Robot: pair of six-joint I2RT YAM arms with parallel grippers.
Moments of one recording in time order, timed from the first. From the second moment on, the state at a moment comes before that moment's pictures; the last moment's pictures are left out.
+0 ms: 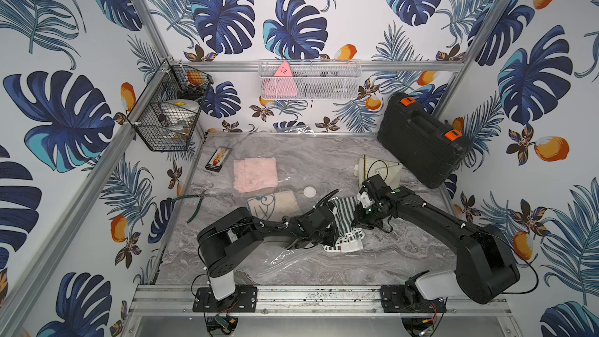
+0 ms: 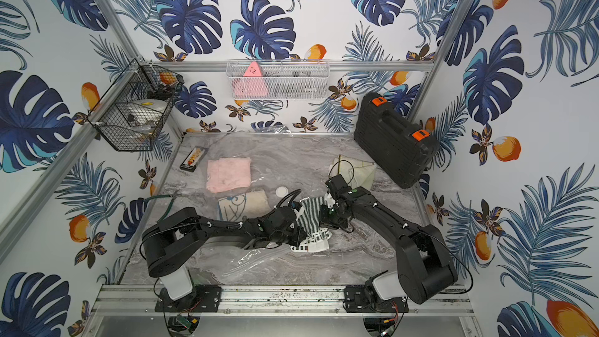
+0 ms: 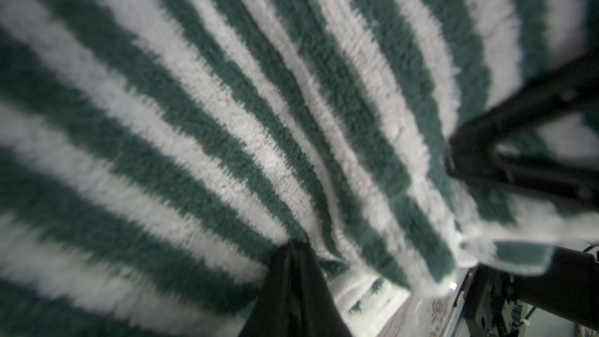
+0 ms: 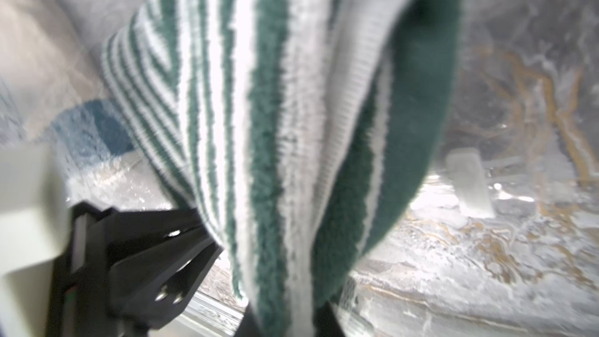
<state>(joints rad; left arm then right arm) -0.94 1.80 0.84 0.15 0.14 -0.73 0.51 1.43 0.93 -0.81 -0.25 0.53</state>
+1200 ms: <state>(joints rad) -0.82 1.60 0.71 0.05 0.23 -0.70 0.77 1.65 0.88 -0.58 0.05 0.60</state>
